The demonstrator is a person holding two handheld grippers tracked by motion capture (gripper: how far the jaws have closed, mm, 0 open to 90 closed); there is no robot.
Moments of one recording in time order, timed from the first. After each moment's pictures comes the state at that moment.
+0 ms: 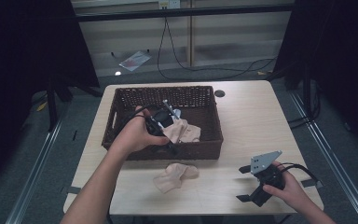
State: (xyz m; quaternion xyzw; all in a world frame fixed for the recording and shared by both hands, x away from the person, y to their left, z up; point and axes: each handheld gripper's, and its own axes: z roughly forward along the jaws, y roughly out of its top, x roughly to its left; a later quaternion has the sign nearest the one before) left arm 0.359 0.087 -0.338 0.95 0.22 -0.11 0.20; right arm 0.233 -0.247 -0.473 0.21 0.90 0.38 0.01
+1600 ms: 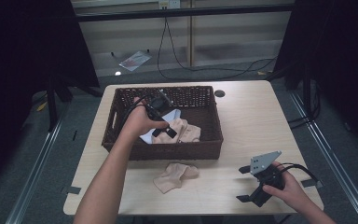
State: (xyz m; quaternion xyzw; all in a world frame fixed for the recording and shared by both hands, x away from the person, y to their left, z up) left arm 0.429 0.096 -0.378 0.93 0.30 -0.03 0.21; right arm 0.232 -0.246 -0.474 0.20 0.90 0.38 0.01
